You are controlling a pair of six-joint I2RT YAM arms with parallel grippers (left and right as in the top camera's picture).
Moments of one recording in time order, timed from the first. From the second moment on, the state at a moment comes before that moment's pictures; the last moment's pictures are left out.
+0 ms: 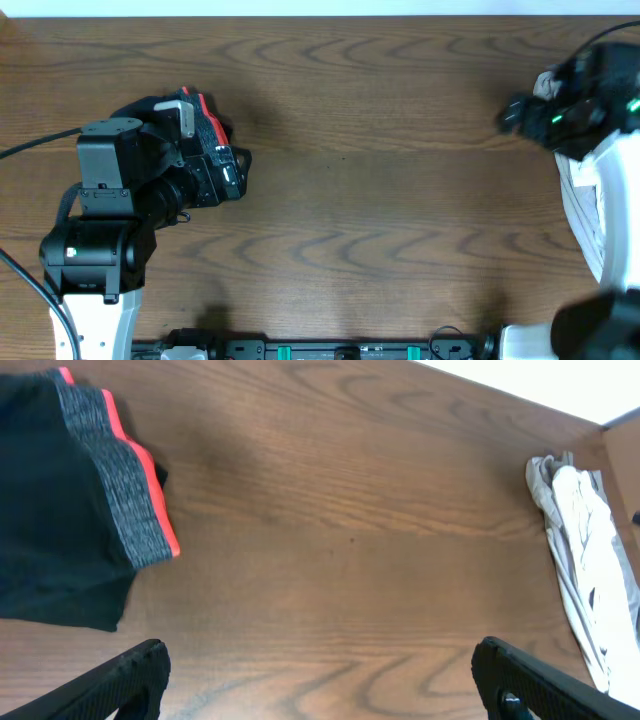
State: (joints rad) left arm -0.03 1.03 1.27 -1.04 0.36 -0.26; right arm -0.24 1.62 1.54 -1.08 -0.16 0.21
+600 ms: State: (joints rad) left arm -0.03 1.03 1.27 -1.05 0.37 -0.25; right arm -0.53 2.09 1.75 -1.00 0.00 0.29
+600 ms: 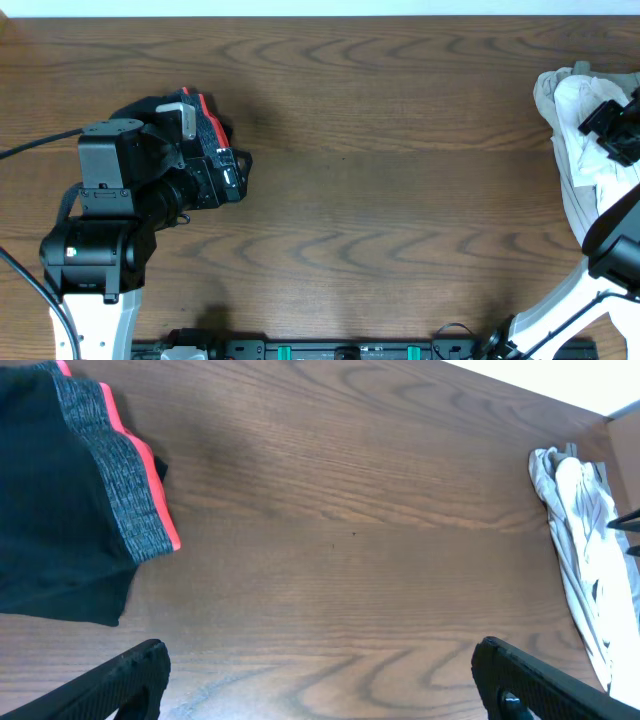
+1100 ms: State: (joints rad) left arm -0.03 1.03 1.27 -1.05 0.37 -0.25; right arm -0.53 2.19 1.75 -0.97 0.05 0.38
